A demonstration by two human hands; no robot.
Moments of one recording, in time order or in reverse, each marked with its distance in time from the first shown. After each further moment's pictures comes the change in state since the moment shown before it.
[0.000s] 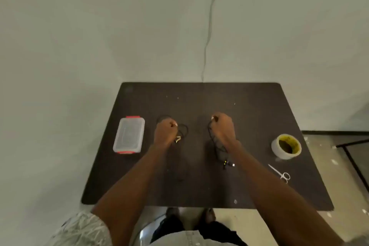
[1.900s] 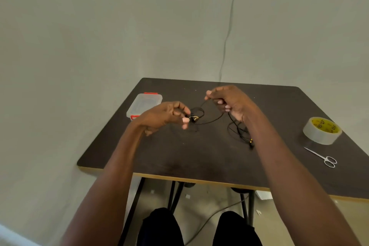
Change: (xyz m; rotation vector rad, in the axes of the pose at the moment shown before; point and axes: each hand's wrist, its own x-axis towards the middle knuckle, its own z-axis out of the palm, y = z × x) left_hand -0.130 -0.097 -0.038 -0.418 -0.423 0.414; right_hand -0.097 0.000 0.047 0.661 -0.377 -0.294
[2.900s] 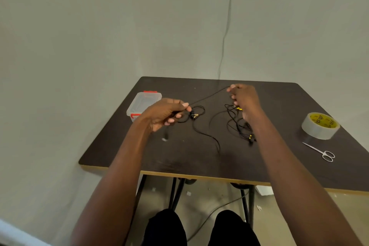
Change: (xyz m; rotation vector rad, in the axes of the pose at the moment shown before) left_hand 0.018 -0.007 0.002 -0.278 0.097 -0.063; right_hand 0.012 0.028 -0.024 0.018 0.516 -0.024
